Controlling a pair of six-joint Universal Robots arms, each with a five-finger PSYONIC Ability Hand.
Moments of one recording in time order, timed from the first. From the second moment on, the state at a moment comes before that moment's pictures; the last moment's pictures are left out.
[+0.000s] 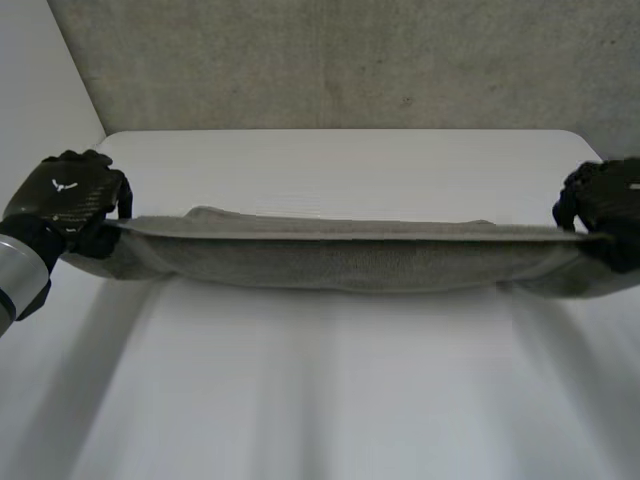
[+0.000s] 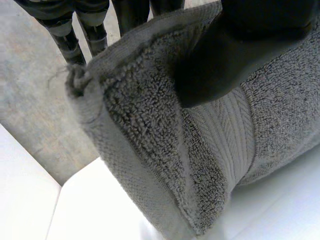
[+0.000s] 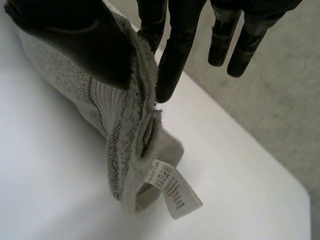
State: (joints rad) left arm 4.66 -1.55 -1.83 3.24 -1.26 3.47; right arm 1.36 -1.61 1.60 0.49 0.85 2.42; left_hand 1.30 1.35 0.23 0.23 1.18; right_hand 1.33 1.34 0.22 0.25 1.18
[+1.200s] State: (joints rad) left arm 4.51 -2.32 -1.17 3.39 -1.47 3.66; right arm 1.65 -0.84 1.07 -0.08 1.13 2.59; left_hand 0.27 0.26 0.23 0.23 0.06; right_hand 0.25 0.26 0.22 0.25 0.06
